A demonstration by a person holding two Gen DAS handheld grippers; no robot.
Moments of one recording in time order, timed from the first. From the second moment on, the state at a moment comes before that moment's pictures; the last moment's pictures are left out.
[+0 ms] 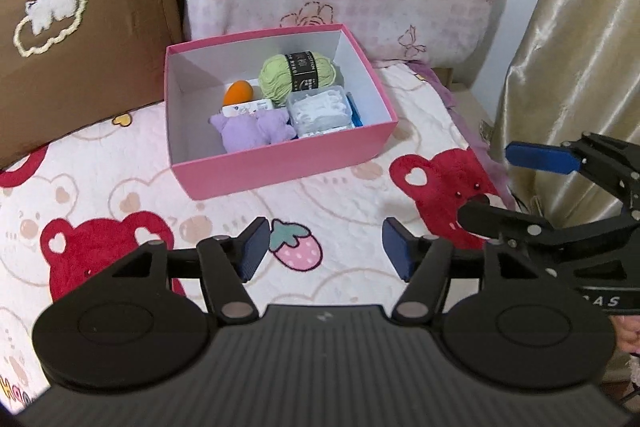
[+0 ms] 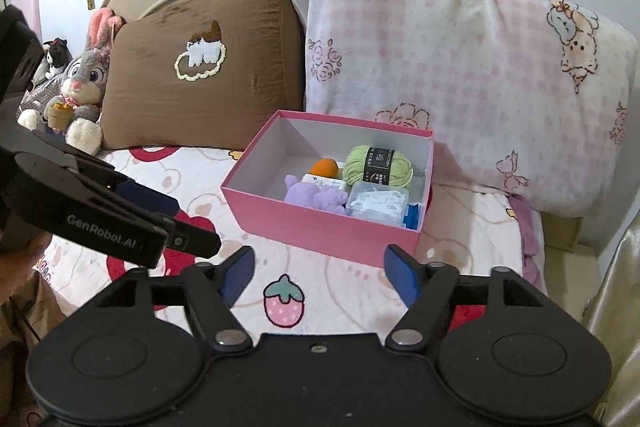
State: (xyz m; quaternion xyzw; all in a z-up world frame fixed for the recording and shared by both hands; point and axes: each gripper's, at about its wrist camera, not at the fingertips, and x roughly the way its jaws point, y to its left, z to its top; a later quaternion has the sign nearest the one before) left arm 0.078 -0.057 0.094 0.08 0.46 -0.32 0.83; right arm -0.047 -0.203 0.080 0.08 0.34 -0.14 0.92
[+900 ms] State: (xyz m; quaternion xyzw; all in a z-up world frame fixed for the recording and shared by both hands) left arm 0.063 -0.017 0.058 0.05 0.50 -0.24 0.83; right arm -0.044 -0.171 0.055 0.10 0.39 -0.20 0.89
